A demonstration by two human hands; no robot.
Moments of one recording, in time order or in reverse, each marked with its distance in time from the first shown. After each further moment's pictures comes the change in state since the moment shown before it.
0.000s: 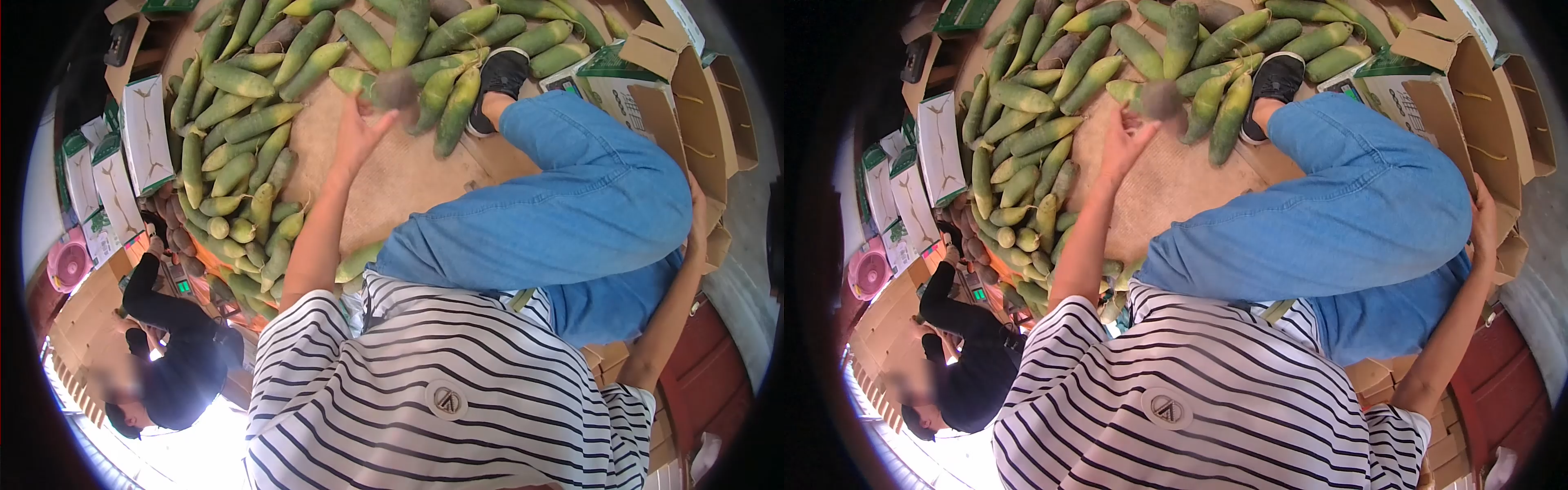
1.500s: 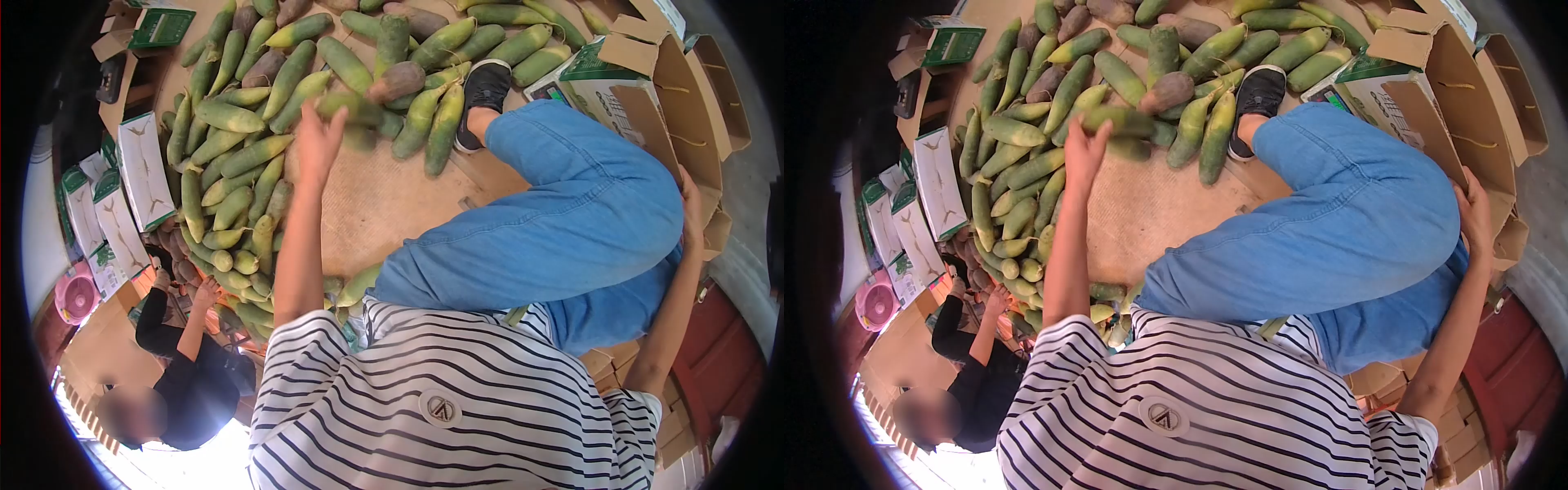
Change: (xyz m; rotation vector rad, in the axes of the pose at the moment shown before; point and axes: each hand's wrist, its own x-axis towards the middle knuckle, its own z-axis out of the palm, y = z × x) left_hand 0.050 0.007 -0.036 0.061 0.139 0.214; right_hand -0.009 -0.036 0.014 -0.135 0.050 0.035
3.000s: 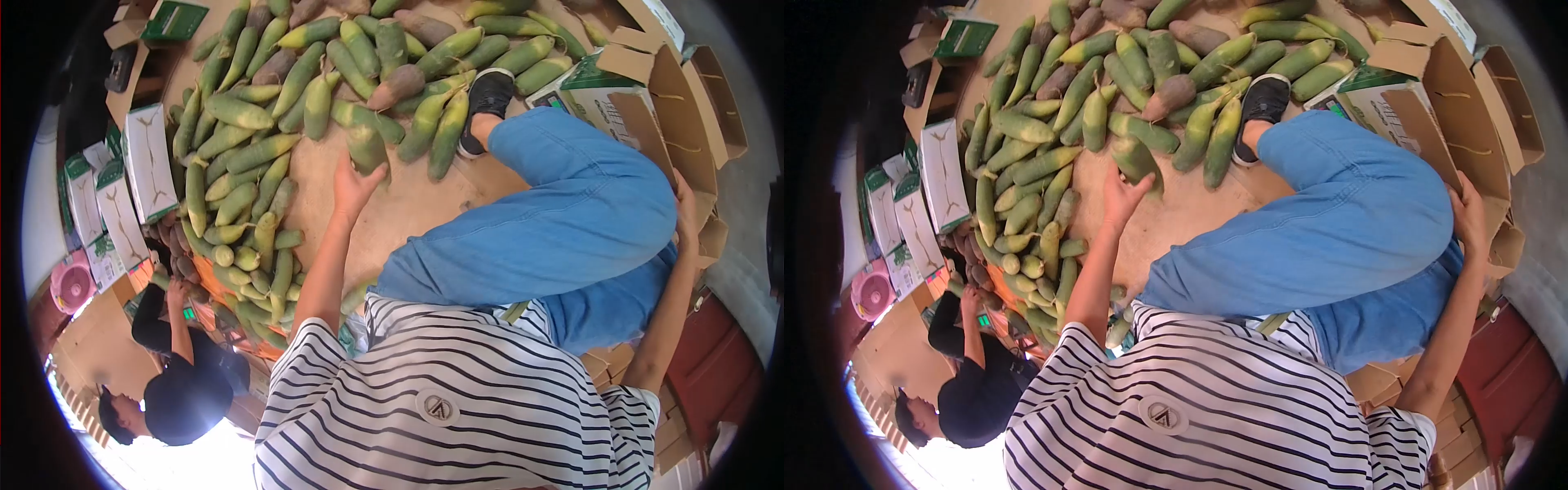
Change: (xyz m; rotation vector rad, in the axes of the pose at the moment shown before) left_hand -0.087 -0.007 0.021 -0.162 -0.108 -0.192; right_hand 0.005 0.013 -0.003 0.057 -0.054 -0.080
